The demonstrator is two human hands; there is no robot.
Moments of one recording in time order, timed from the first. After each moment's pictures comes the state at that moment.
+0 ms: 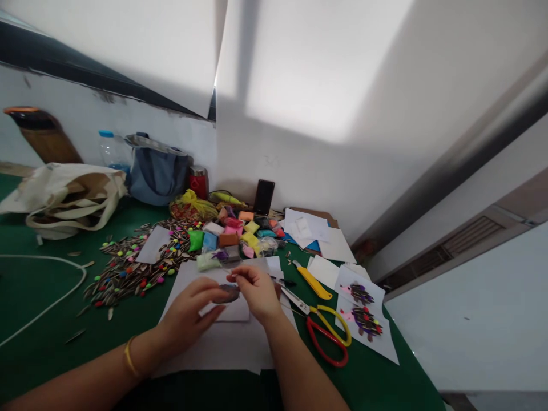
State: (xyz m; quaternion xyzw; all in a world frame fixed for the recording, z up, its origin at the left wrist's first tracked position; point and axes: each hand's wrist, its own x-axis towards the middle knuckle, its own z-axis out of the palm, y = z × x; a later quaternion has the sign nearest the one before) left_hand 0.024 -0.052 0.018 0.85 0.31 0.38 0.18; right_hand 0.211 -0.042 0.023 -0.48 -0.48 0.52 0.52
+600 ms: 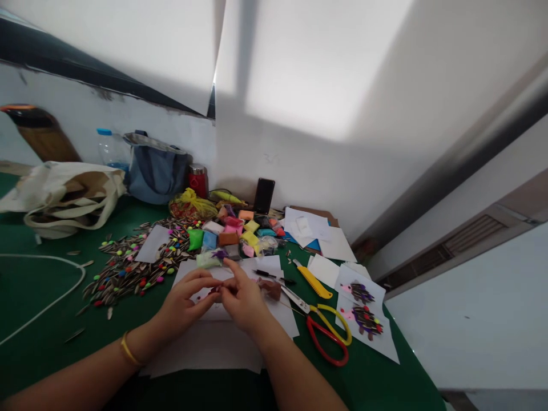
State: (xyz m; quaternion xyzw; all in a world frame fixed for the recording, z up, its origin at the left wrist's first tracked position) left_hand 0.018 -0.036 0.016 0.78 0.36 0.43 0.28; right_hand 0.191 -0.055 0.021 -0.44 -0.59 0.49 0.46
